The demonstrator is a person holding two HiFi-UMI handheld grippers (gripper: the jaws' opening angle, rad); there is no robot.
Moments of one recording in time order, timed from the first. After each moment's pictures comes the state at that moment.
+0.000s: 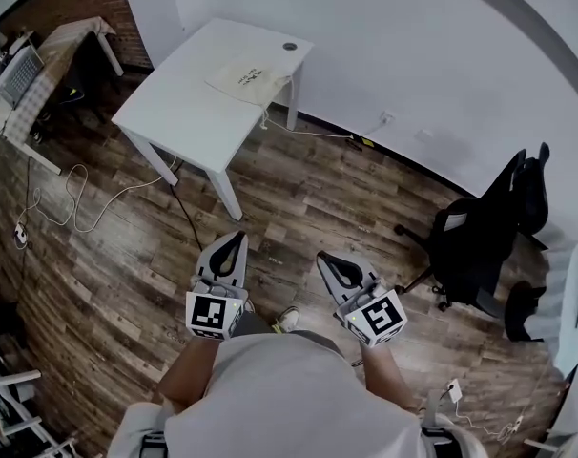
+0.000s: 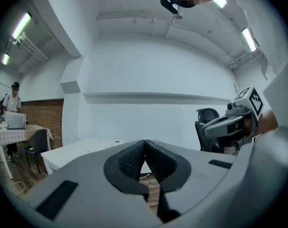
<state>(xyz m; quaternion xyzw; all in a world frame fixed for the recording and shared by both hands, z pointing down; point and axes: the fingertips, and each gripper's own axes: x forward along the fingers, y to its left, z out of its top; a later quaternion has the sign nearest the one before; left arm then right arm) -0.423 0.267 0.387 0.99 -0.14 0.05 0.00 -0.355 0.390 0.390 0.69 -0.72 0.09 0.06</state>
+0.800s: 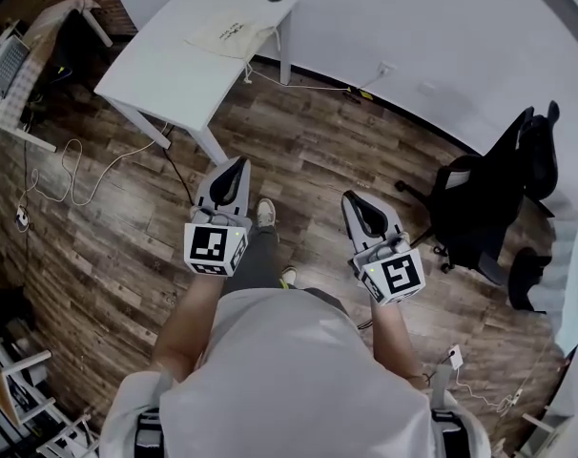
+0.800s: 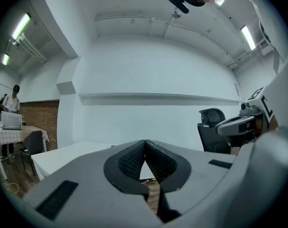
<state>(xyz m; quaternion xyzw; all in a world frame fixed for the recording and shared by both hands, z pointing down) -0.323 0.279 0.390 0.99 -0.14 0.03 -0.01 -0.252 0.443 0.395 0.76 -0.65 0.06 0.05</state>
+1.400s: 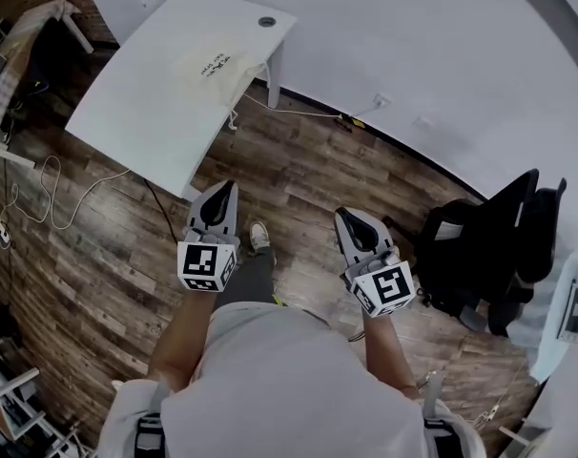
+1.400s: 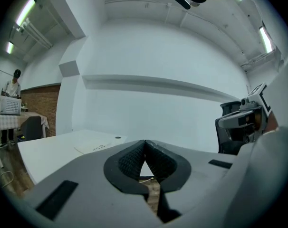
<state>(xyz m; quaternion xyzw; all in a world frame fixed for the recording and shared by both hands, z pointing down) -0.172 0.112 0.461 0.98 -0.16 0.07 0.05 -0.082 0.283 0.436 0.75 -0.65 0.10 0.07</state>
